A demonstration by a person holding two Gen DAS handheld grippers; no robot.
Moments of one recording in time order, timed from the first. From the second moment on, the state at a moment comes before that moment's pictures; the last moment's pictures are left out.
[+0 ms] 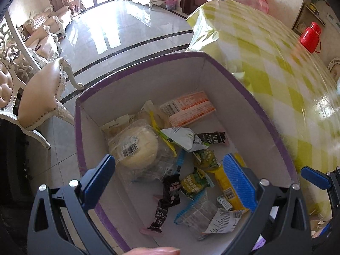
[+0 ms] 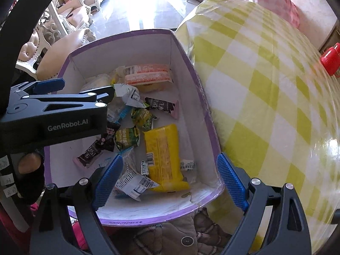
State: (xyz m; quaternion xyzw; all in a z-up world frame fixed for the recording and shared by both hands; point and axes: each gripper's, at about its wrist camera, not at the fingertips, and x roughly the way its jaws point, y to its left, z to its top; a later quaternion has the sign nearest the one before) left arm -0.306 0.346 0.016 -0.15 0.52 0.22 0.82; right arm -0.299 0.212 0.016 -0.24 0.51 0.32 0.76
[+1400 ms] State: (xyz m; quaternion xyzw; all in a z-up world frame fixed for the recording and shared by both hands) left arm -0.303 0.346 0.004 -0.14 0.53 0.21 0.81; right arm -0.303 0.218 0.004 -0.25 0.52 0.32 0.75
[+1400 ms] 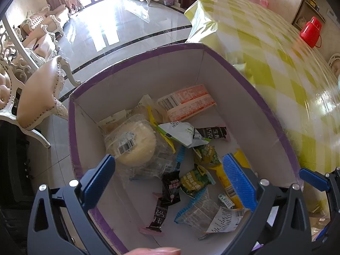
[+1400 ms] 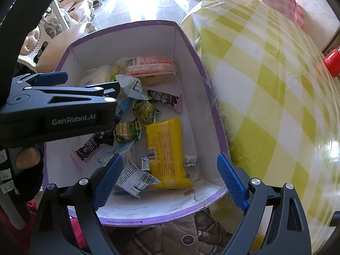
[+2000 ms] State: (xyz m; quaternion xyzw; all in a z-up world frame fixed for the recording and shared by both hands) left arm -0.303 0.348 0.000 -0.14 0.53 0.21 0.81; right arm -0.307 0.218 -0.003 -0.25 0.53 0.33 0.74
